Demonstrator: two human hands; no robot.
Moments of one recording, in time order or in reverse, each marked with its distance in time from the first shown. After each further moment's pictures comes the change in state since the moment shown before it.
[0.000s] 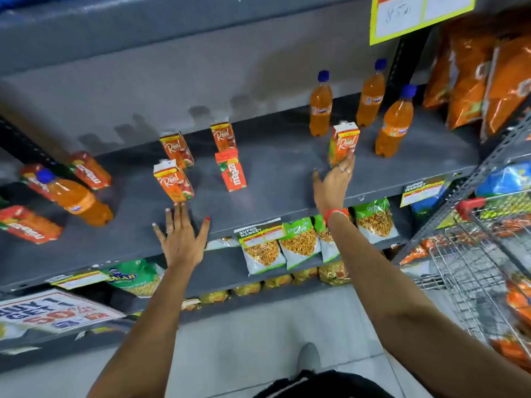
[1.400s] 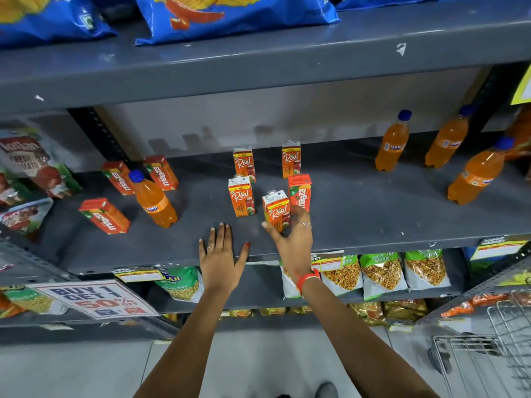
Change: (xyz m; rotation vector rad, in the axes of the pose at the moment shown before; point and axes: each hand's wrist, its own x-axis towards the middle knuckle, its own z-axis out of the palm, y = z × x) left_hand 0.000 -0.054 -0.009 0.087 0.059 0.038; right_hand -0.138 -0.084 0.120 0.366 -0.376 -0.071
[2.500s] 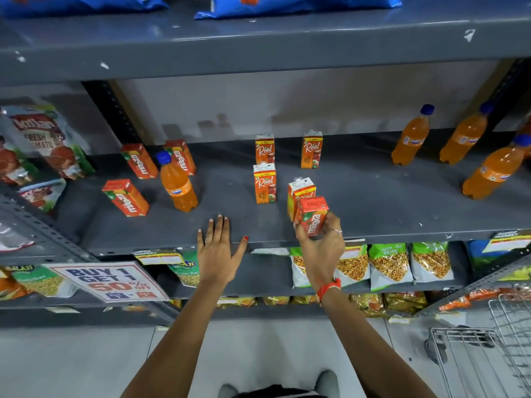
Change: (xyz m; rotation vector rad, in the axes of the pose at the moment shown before) left_hand -0.009 -0.058 -0.009 -0.014 -0.010 0.036; right_hand -0.041 0.002 0.003 -0.119 0.329 -0.044
